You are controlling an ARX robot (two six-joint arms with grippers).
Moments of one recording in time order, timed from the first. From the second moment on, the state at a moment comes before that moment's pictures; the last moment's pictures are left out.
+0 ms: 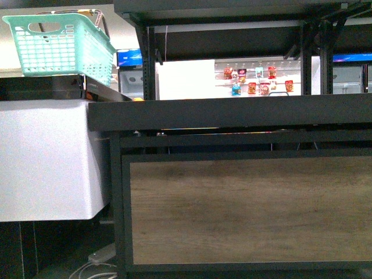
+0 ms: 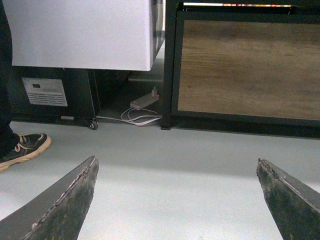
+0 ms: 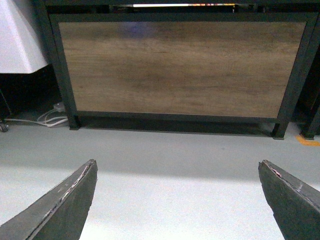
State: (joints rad) left arm 0.00 0.00 0.01 0.00 0.00 0.00; right arm 0.00 0.00 0.01 0.00 0.00 0.00
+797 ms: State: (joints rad) left arm 0.00 0.00 0.01 0.00 0.00 0.00; right arm 0.00 0.00 0.01 0.00 0.00 0.00
